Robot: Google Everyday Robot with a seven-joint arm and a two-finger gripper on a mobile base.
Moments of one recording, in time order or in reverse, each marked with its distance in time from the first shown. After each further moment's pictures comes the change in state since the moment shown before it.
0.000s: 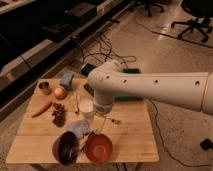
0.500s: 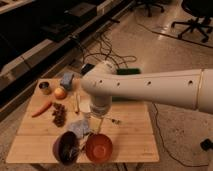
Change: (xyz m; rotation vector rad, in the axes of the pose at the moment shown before) arm 0.000 -0.004 -0.001 0.152 0.038 0.217
